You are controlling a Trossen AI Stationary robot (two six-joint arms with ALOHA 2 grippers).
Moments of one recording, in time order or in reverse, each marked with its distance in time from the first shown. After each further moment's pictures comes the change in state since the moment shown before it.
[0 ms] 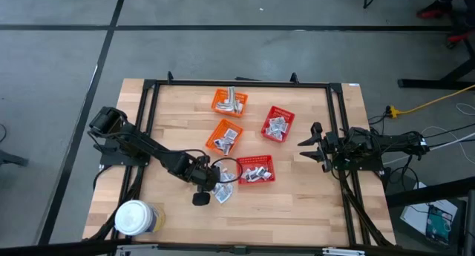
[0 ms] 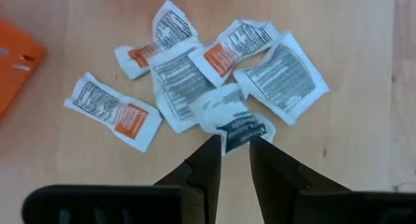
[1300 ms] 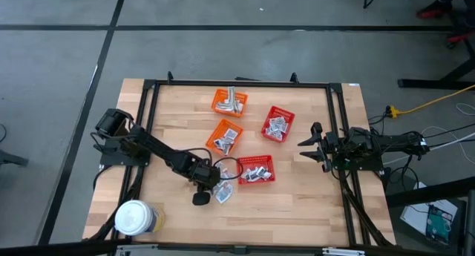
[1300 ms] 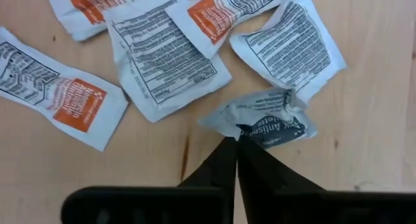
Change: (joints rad) left arm 0.049 0.068 -0.083 0.141 0.164 -0.006; right arm 0.000 0.000 0.000 0.000 0.000 0.000
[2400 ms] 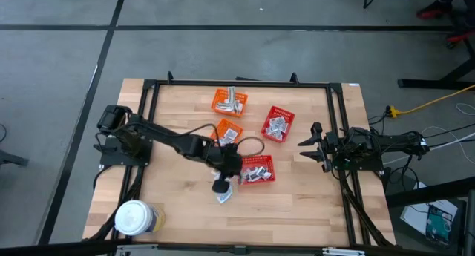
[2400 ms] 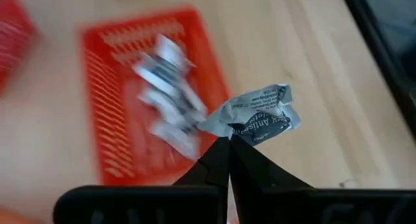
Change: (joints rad) left arm 0.148 -0.014 0.296 0.008 -0.012 0.407; right arm 0.000 0.000 0.000 0.000 0.000 0.000
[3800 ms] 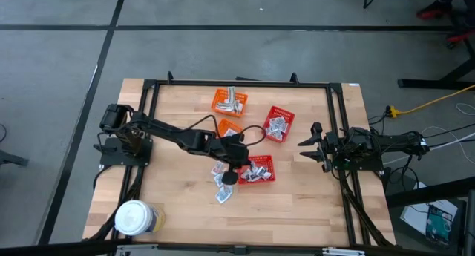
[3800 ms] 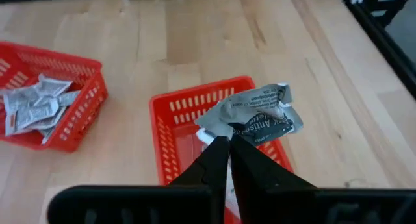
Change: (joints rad) left arm 0.071 0.018 0.000 0.203 -0.068 0.078; right arm 0.000 0.000 0.000 0.000 0.000 0.000
